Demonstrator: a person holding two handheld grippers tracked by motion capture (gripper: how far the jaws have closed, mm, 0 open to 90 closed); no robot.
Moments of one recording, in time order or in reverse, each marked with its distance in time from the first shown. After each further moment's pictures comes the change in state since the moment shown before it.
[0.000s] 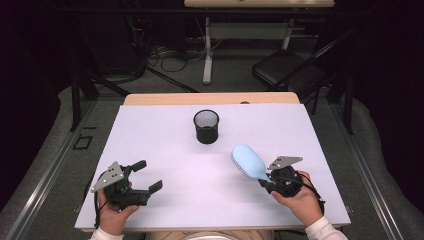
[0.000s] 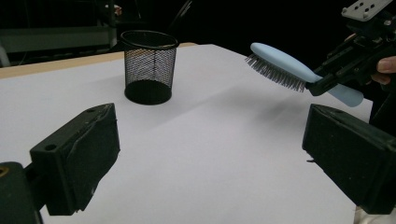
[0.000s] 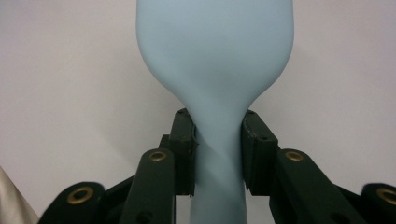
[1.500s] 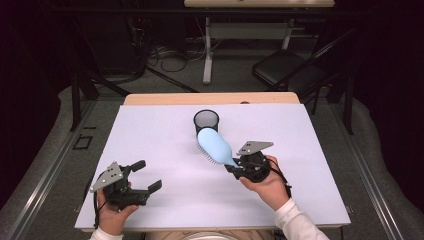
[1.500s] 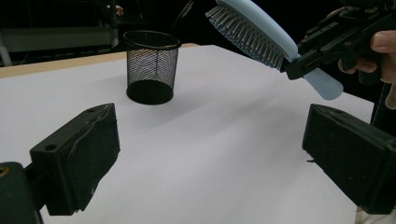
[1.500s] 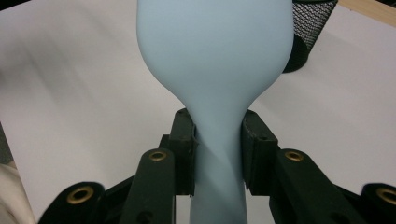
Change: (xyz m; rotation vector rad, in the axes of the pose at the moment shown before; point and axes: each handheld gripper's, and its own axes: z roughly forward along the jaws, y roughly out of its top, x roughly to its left) left arm 0.001 -0.001 -0.001 -0.004 0.005 -0.006; right arm 0.040 0.074 0.028 -0.174 0.134 -0.049
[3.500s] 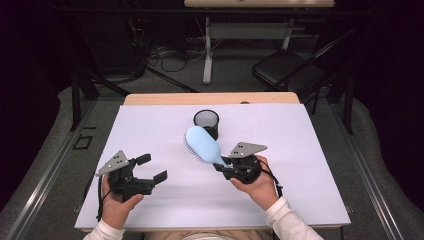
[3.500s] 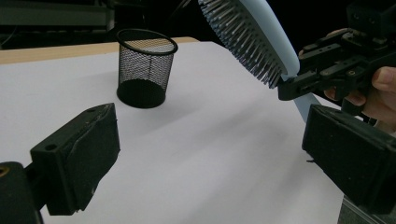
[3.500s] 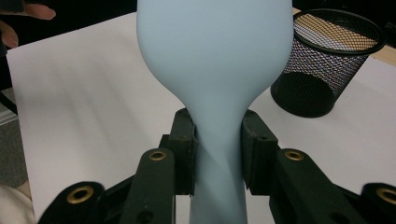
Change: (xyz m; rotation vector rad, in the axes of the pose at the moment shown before) left arm -0.004 0.033 0.017 0.059 -0.008 -0.097; right arm 0.015 0.005 0.013 -0.132 0.058 -0.056
